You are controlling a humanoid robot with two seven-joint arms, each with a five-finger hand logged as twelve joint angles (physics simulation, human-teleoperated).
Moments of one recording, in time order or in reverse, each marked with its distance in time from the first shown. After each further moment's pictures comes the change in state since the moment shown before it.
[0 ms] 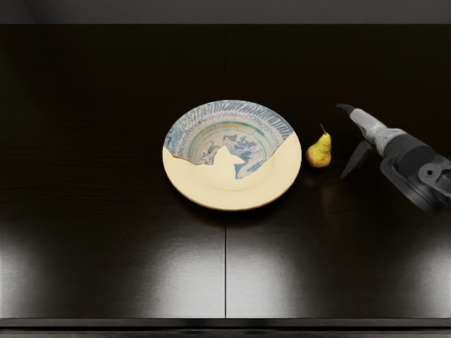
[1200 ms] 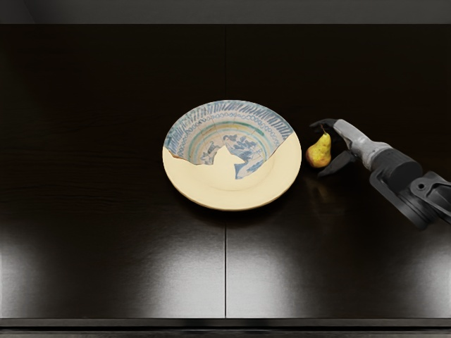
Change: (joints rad) left arm 0.000 0.000 0.002 0.000 0.000 0.000 0.000; right arm -0.087 0.034 0.043 -0.009 0.074 0.000 0.159
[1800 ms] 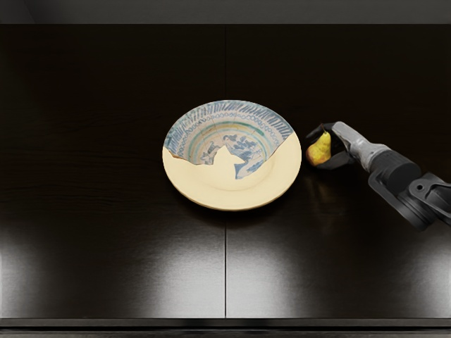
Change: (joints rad) left arm 0.000 0.000 -0.002 0.000 0.000 0.001 0.000; right arm -0.001 0.006 -0.006 -0.005 -0.002 0.006 0.001
